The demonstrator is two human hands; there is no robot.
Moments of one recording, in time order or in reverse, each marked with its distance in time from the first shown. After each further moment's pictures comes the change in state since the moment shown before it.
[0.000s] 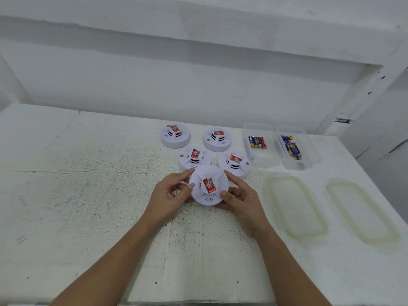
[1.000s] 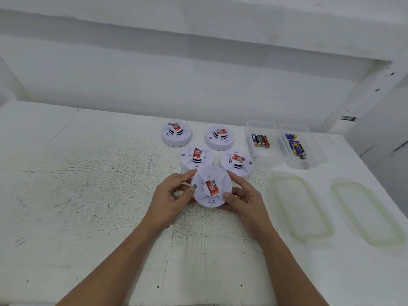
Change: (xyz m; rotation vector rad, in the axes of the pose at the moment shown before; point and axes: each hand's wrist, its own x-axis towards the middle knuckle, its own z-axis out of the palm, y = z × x) left_hand -0.002 0.003 -0.001 0.068 0.003 0.021; right_hand -0.001 -0.002 0.002 -0.045 0.038 0.000
